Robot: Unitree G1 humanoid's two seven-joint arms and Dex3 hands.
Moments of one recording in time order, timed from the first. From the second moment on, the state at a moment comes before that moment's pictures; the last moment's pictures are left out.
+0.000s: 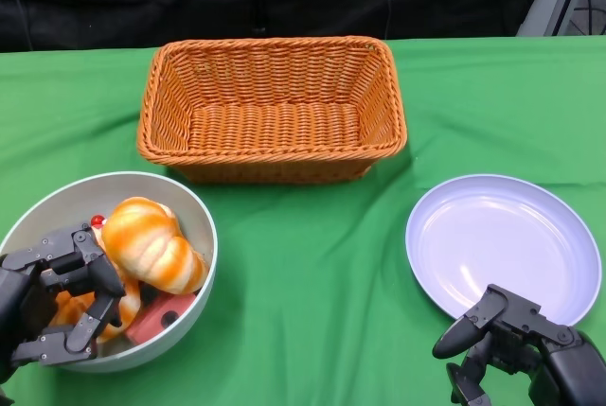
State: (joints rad) left arm -0.10 0.24 0.20 0.61 -0.34 -0.75 -0.69; right arm 0.45 -0.07 0.12 -0.35 -0.04 -0.22 0.16
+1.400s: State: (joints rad) left arm -0.10 0.26 0.21 0.54 -0.43 -0.75 -0.82; right arm 0.45 -0.06 0.13 -0.35 -0.04 -0.22 0.15
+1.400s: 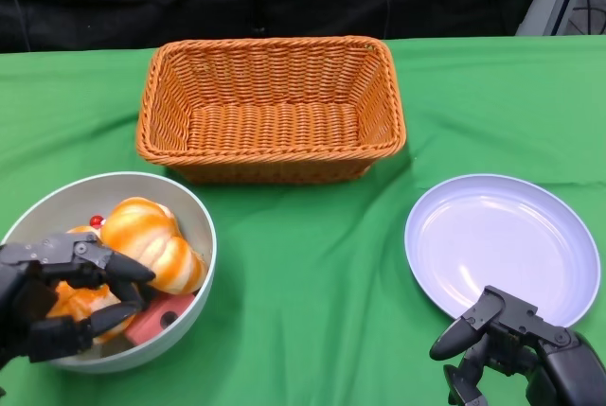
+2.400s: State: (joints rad) left arm -0.29 0.43 0.34 0.65 -0.34 -0.61 -0.66; right arm 0.45 -0.06 0.16 -0.37 -0.05 -0.20 0.13
